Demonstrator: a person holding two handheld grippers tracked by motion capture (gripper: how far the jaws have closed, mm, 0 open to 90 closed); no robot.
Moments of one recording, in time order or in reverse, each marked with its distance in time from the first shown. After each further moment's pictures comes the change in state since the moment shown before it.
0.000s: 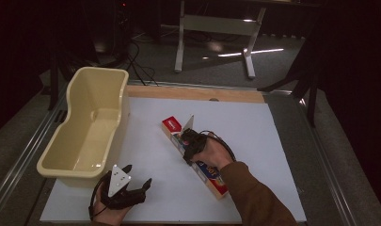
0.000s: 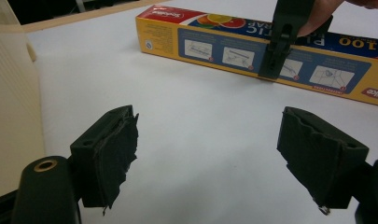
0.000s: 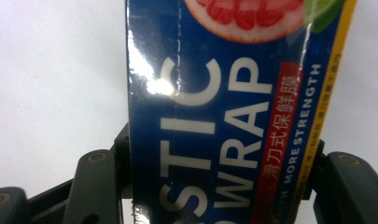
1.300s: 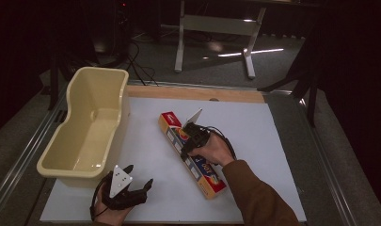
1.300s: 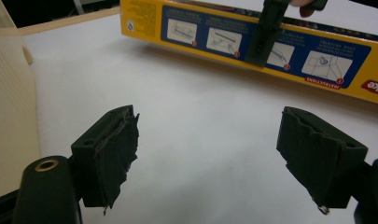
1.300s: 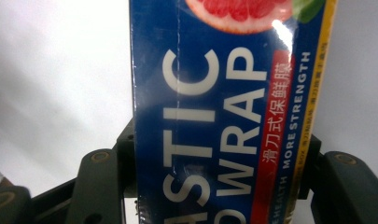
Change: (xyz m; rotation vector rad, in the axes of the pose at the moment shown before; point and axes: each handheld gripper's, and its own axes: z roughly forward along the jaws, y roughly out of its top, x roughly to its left) left arm -0.003 0.000 0.001 -0.004 -0.004 0.004; right arm -0.013 0.000 -0.018 -0.096 0.261 0.096
